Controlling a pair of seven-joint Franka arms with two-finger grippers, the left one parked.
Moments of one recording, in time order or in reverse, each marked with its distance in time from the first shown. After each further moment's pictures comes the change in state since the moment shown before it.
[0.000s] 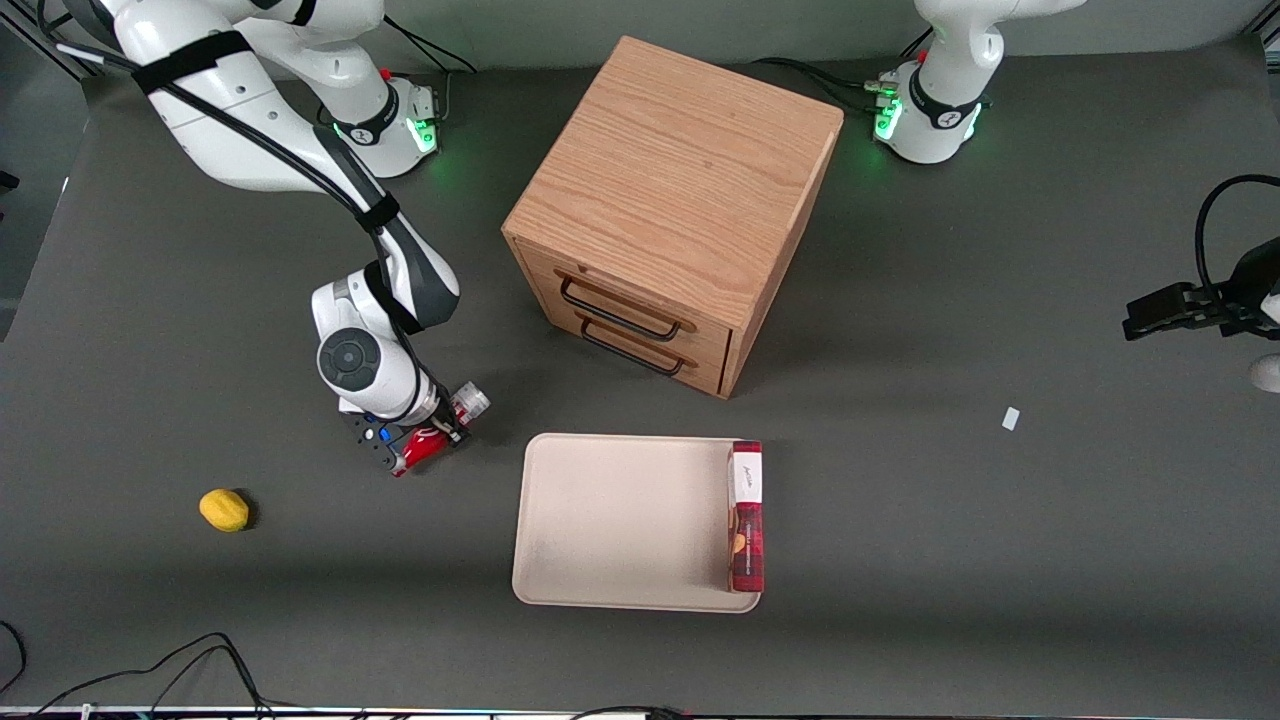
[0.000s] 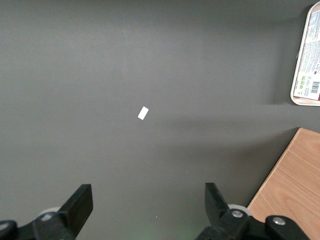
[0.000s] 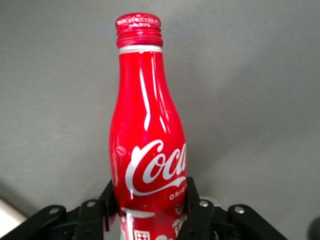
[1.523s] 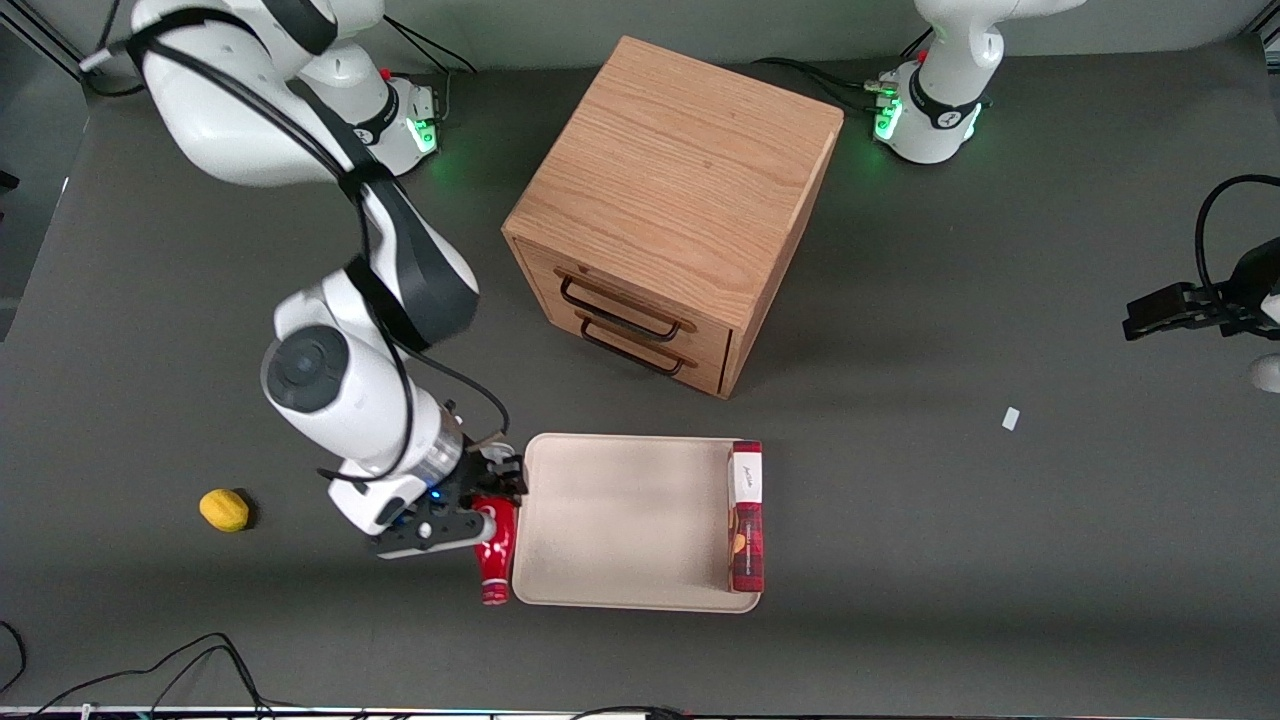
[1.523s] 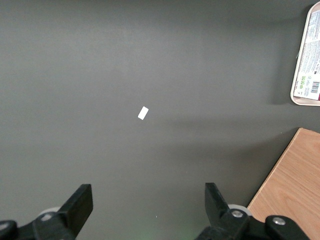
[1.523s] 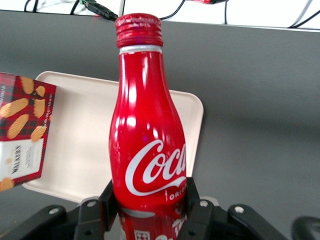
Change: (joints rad) arm 0.071 0.293 0.130 0.826 -0.015 -0.270 -0.900
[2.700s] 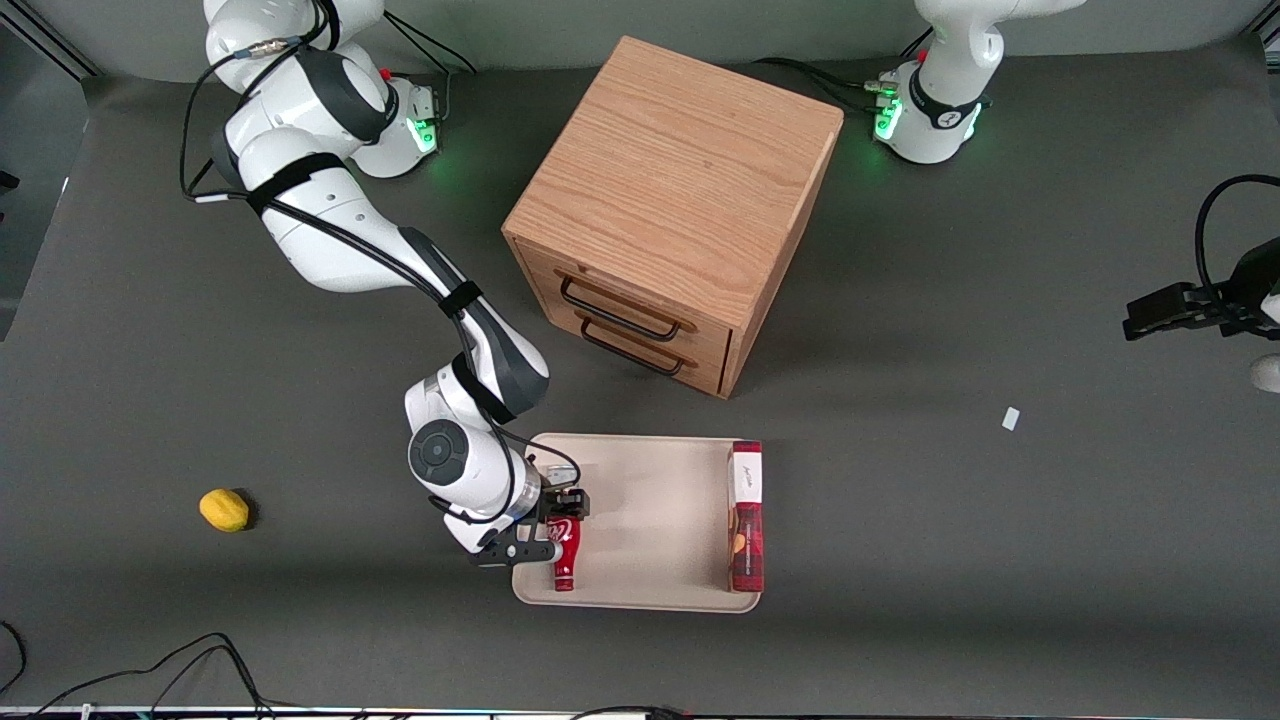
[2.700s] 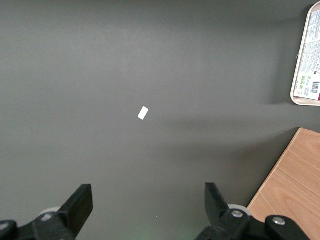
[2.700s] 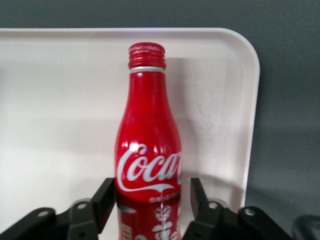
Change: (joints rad) arm 0.029 0.276 -0.004 0.000 0.000 0.231 0.090
